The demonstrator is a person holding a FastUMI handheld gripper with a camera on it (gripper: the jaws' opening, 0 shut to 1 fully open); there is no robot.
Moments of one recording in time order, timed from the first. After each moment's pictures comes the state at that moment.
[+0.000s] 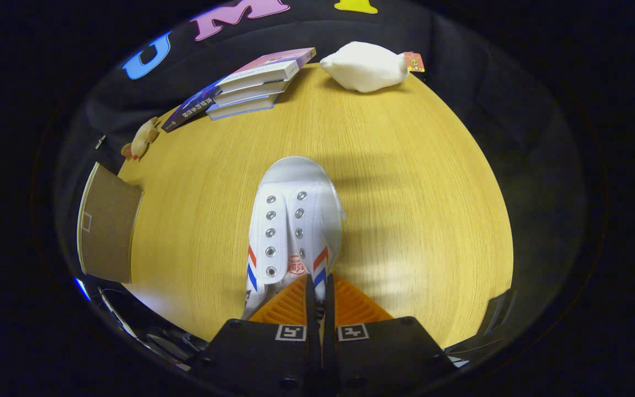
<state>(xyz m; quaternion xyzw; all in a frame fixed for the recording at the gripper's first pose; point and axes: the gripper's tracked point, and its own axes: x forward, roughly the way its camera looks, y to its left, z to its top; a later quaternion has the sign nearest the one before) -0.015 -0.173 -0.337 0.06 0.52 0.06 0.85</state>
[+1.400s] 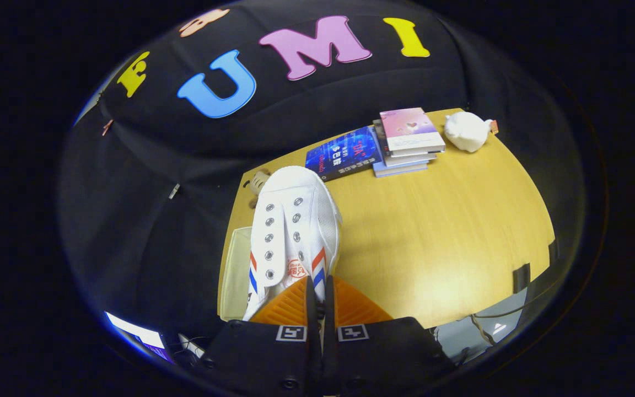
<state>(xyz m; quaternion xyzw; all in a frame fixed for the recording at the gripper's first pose) -0.052 0.181 -0.076 0.19 0.43 0.14 0.87</state>
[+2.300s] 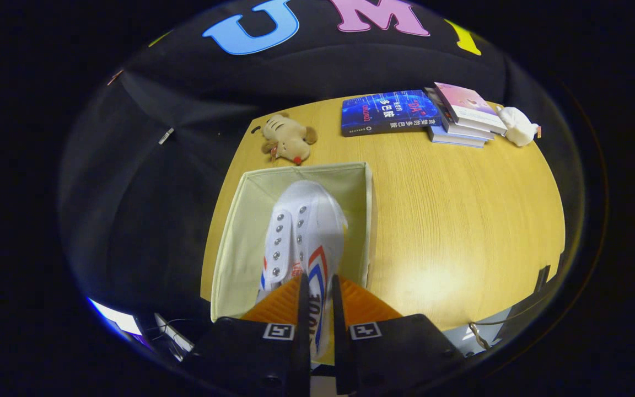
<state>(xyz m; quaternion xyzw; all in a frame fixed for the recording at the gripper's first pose) -0.050 0.312 -0.163 0.12 0.49 0.16 0.85</state>
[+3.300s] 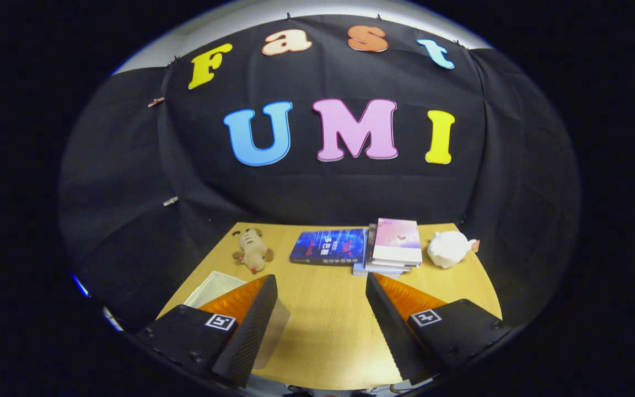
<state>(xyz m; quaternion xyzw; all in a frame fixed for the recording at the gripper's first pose) 0.001 0.106 0.034 0.04 0.16 0.13 0.98</state>
